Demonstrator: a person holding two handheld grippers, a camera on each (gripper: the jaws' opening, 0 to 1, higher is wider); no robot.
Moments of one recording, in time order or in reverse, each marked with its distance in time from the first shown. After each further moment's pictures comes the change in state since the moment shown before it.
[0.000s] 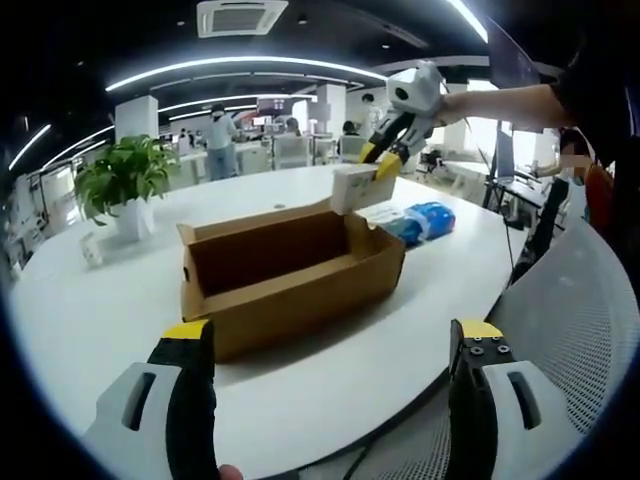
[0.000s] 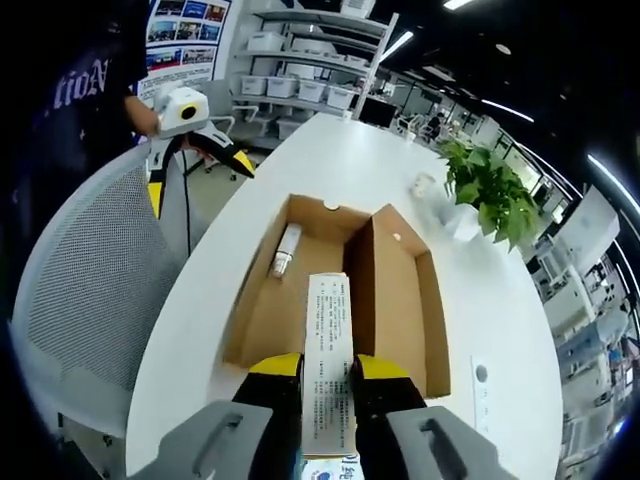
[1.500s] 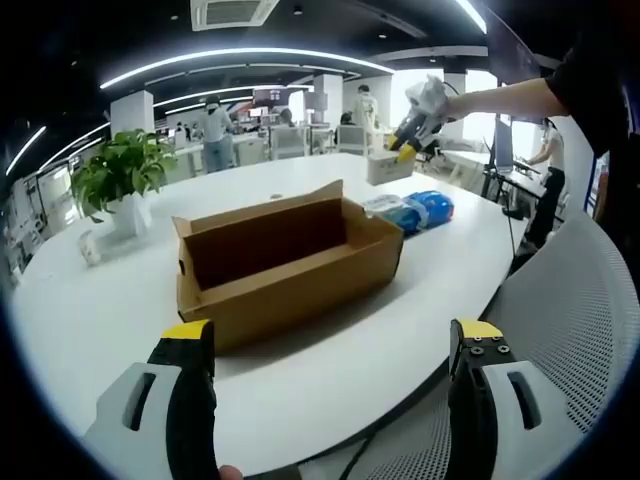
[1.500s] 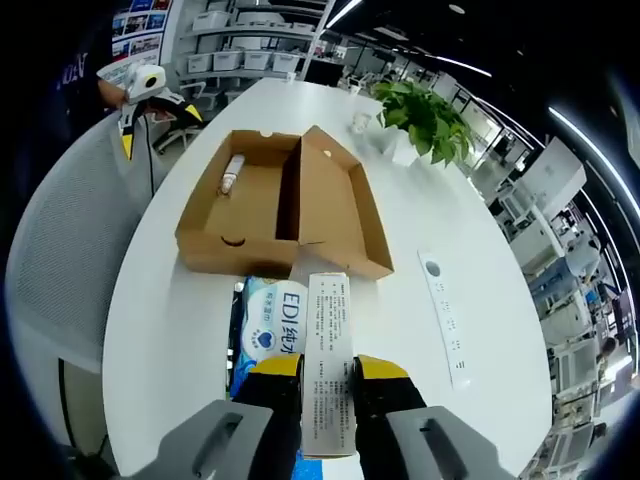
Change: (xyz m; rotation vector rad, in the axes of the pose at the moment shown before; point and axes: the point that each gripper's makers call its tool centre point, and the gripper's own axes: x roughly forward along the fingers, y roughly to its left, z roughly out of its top) left arm 0.002 -0.003 -0.008 0.011 0.049 -0.005; right arm -0.068 -0.052 -0.140 0.148 0.178 -0.155
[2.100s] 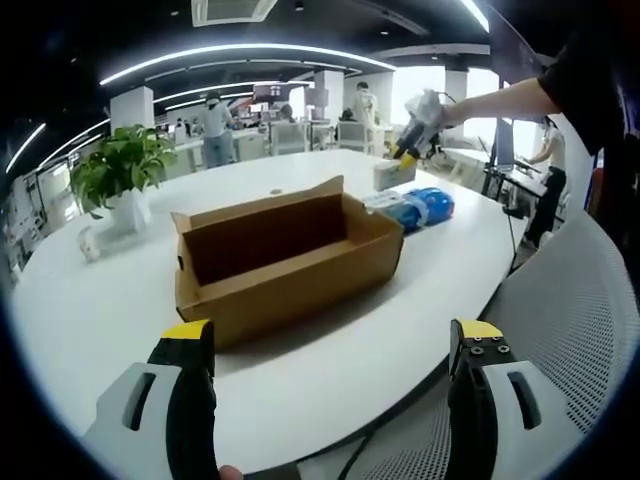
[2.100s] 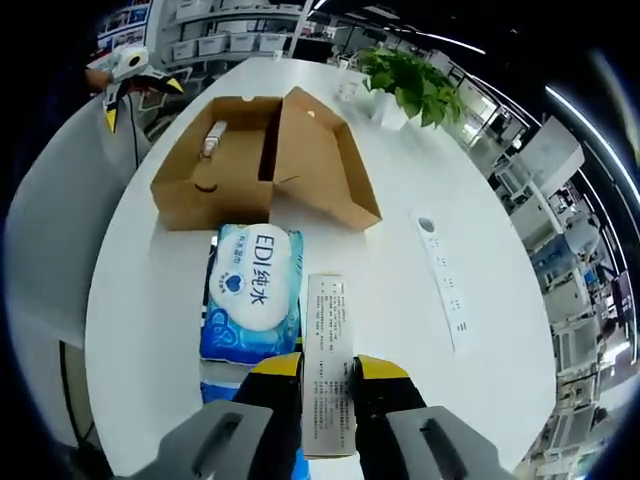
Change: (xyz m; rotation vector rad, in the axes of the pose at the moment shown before) left arm 0.002 0.000 -0.002 -0.008 0.016 0.000; right arm 0.017 -0.019 -0.055 0.032 0.093 -0.003
